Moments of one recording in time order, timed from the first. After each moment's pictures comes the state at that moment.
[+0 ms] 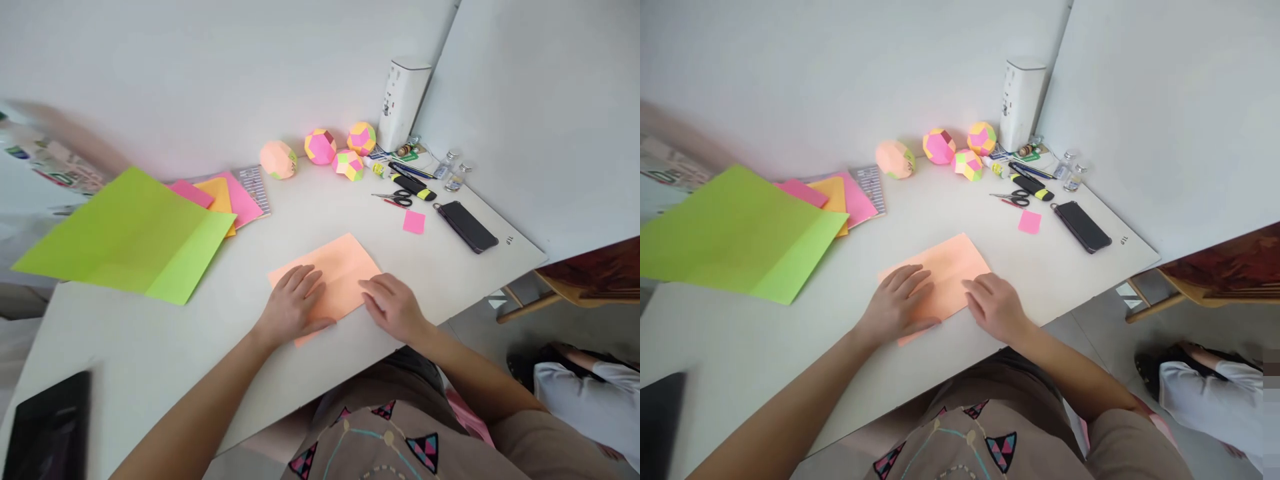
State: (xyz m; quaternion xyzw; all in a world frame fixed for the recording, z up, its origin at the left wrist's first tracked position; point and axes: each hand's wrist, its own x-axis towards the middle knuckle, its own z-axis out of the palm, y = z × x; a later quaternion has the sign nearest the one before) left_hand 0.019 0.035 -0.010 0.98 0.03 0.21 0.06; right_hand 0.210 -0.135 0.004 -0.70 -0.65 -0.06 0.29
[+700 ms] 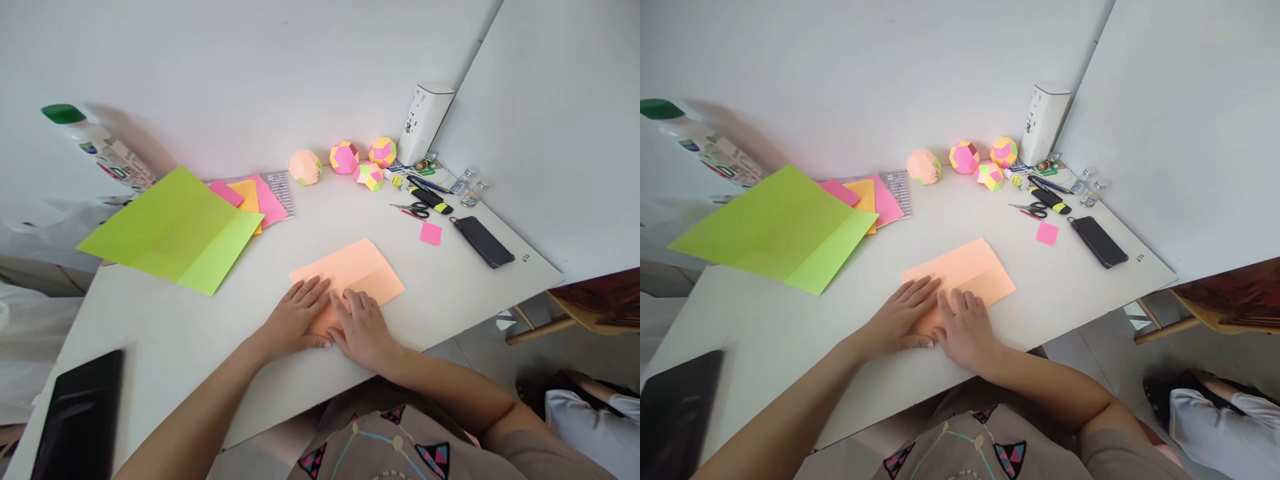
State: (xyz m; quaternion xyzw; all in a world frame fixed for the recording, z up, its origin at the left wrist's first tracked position) left_hand -0.020 0.044 -0.009 0.99 0.06 0.02 0.12; right_hand 0.119 -0.097 0.009 -0.73 -0.67 0.00 0.10
